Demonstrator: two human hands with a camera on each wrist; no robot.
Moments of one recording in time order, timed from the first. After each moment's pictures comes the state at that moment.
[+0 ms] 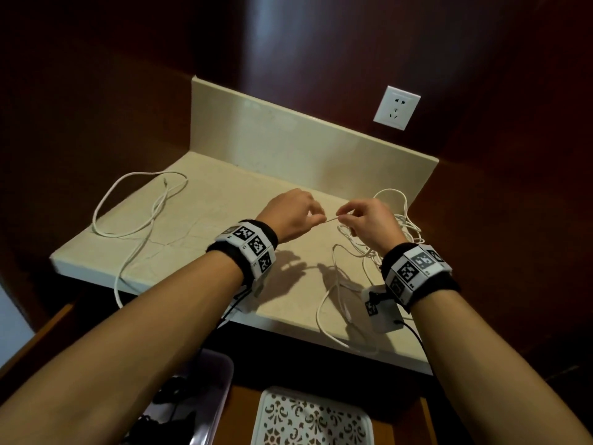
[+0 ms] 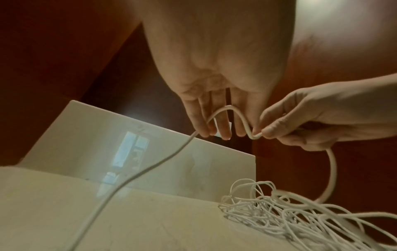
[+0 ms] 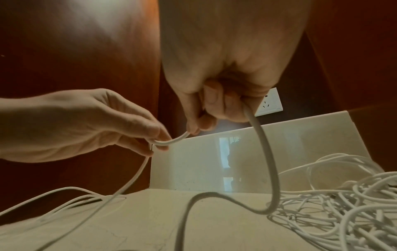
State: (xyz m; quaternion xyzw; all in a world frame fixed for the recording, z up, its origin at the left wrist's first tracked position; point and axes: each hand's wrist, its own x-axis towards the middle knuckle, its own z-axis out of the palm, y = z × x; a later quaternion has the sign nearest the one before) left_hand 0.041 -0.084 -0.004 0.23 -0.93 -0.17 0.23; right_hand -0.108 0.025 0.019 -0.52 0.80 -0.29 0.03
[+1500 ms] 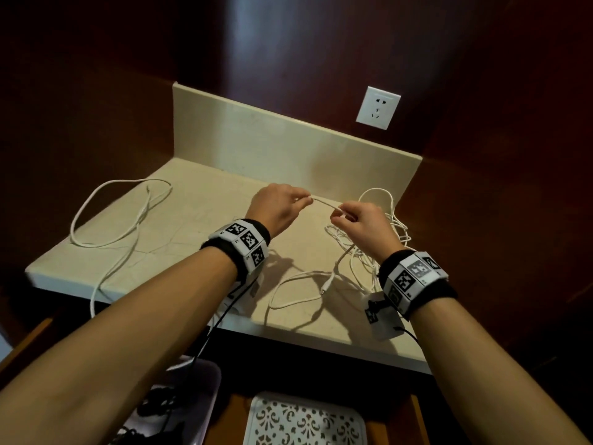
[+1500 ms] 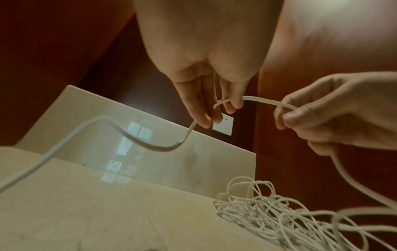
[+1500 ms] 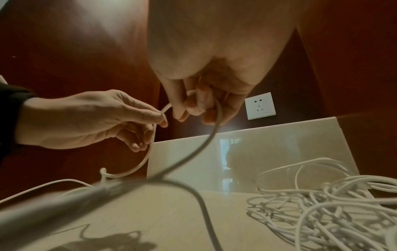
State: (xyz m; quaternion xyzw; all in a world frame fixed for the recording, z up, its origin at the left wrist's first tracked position) left_hand 0.024 -0.085 0.000 0.29 -0.87 -0.20 0.34; right_hand -0.117 0.047 0.020 -0.55 0.77 -0.31 0.01
